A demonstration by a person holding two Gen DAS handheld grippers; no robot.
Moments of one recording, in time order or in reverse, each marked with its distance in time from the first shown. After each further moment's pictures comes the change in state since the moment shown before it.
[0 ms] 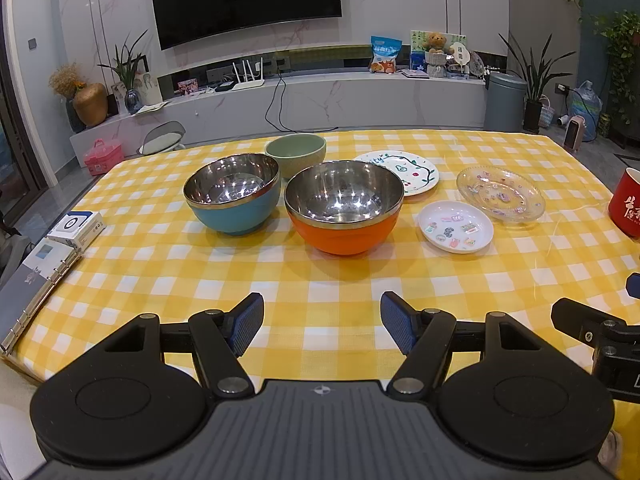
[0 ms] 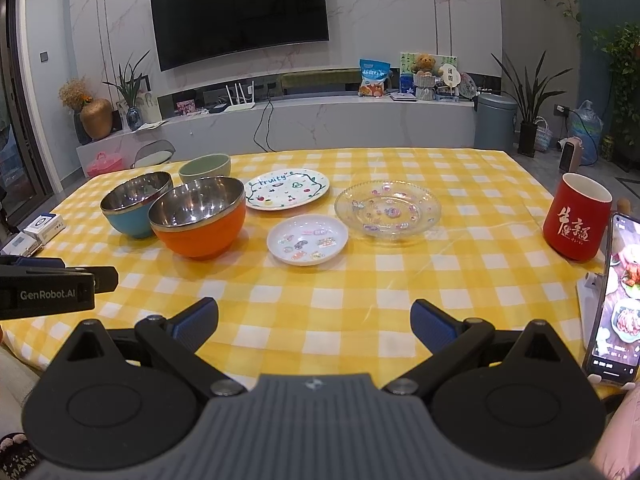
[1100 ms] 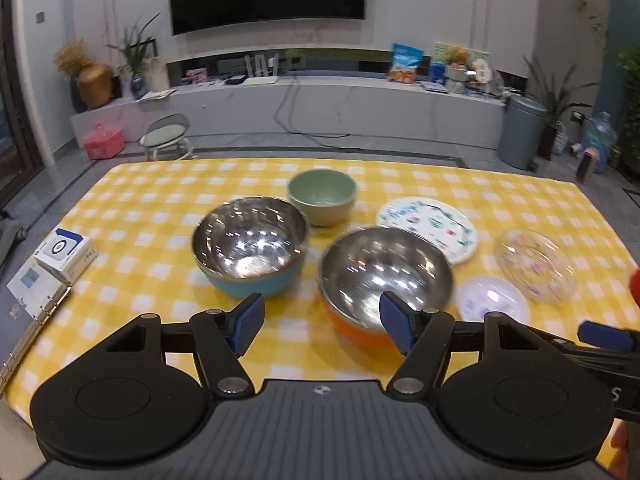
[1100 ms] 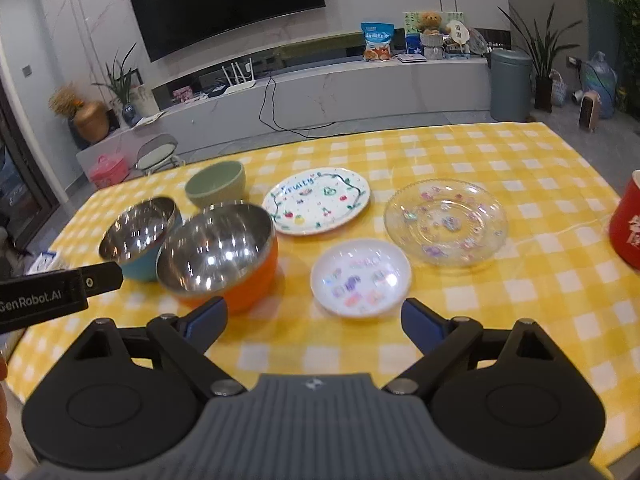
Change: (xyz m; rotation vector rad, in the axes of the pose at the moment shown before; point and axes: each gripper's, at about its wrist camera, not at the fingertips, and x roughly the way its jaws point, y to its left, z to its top) left arm 0.051 0.047 0.081 -0.105 0.024 -0.007; right arm 0.090 0.036 0.079 0.127 0.123 0.049
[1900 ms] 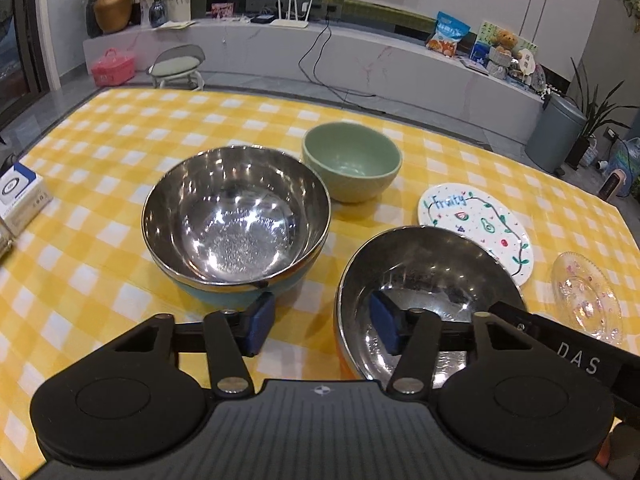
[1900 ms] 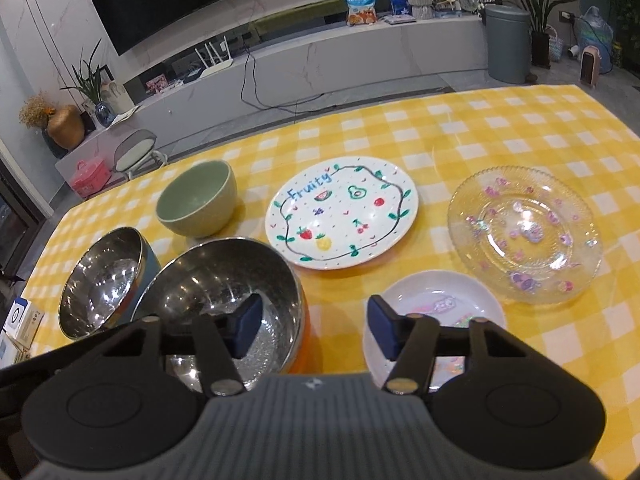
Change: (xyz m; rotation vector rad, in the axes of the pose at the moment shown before) left arm 0.101 0.015 0.012 -0.162 0.152 -0.027; right arm 0.106 0.027 0.036 0.093 0.101 -0.012
